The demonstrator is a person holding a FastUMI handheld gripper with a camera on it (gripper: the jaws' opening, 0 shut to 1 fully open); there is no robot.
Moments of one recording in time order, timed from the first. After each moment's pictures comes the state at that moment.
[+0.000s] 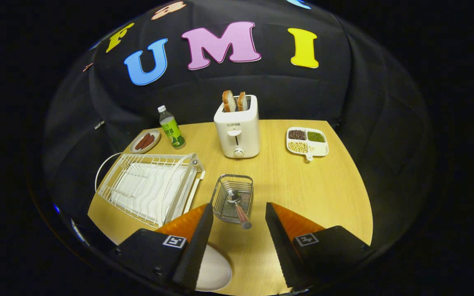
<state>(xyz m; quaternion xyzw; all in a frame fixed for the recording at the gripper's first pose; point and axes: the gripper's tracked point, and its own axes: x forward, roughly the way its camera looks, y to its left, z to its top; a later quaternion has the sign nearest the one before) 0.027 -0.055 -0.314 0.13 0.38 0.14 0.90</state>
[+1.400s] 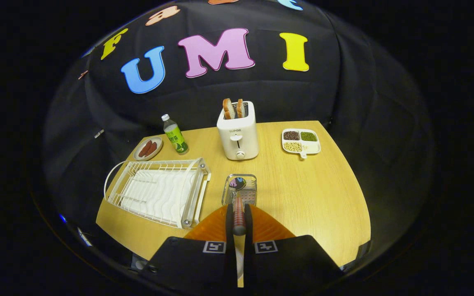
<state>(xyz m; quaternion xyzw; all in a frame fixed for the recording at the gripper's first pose) -0.018 -0.055 -0.244 0.17 0.36 0.11 0.91</state>
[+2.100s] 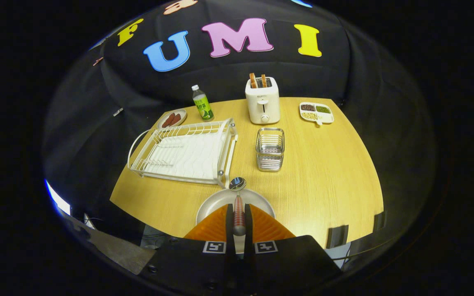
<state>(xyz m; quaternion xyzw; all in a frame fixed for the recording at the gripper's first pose) -0.148 0.003 -0.262 0.16 0.43 0.16 0.87</state>
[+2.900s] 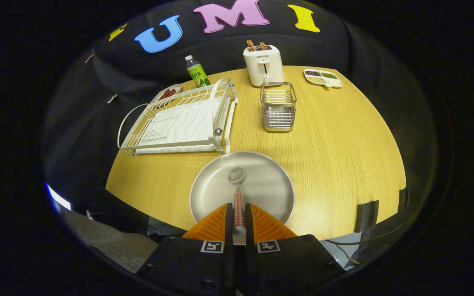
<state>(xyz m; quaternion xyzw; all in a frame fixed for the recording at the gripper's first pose) -0.178 0.041 -0.341 0.16 0.50 0.17 0.84</state>
